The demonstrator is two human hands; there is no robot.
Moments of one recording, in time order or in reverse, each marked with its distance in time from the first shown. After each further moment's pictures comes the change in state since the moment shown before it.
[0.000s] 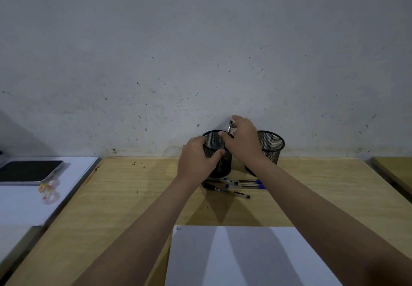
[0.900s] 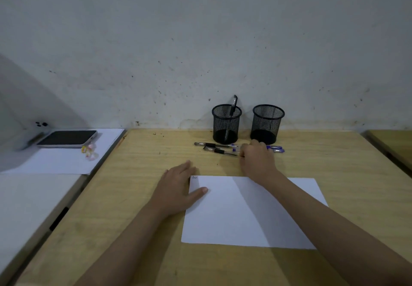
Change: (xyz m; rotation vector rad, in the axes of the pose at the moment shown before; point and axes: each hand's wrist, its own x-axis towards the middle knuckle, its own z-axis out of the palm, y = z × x) left_hand -0.150 -0.076 -0.065 0.312 -0.373 0.076; right_hand -0.133 0.000 -0.013 -0.597 -0.288 0.076
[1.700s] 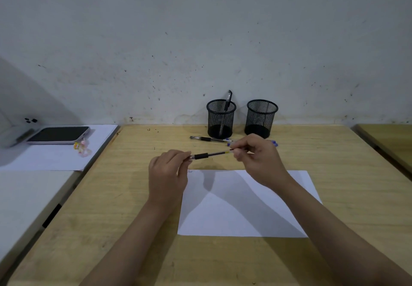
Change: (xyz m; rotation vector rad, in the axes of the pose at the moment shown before) left_hand 0.002 0.020 -0.002 -0.019 0.728 0.204; right_hand -0.052 0.000 -0.042 1.019 0.151 -0.200
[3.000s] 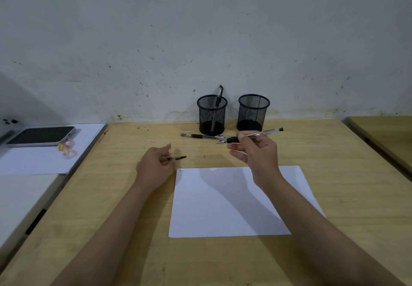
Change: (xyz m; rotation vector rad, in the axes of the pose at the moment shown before) left_hand 0.023 -0.039 0.021 -0.115 -0.480 -0.577; right_hand 0.002 -0.017 0.005 0.590 0.349 0.451
